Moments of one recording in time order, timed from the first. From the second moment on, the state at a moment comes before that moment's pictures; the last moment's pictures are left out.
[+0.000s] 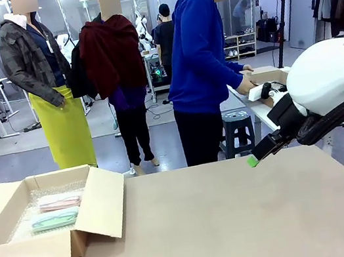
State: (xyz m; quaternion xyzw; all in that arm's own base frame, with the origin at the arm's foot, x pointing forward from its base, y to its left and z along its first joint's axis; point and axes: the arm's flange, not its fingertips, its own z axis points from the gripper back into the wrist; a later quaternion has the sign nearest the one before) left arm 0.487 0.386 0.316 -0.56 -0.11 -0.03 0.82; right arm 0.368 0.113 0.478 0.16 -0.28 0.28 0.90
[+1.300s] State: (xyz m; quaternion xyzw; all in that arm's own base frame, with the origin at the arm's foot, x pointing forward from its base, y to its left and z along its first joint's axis) left arm 0.478 0.346 0.463 -0.36 -0.17 -0.23 0.89; right arm 0.368 0.113 0.478 0.16 -0.28 0.28 0.90
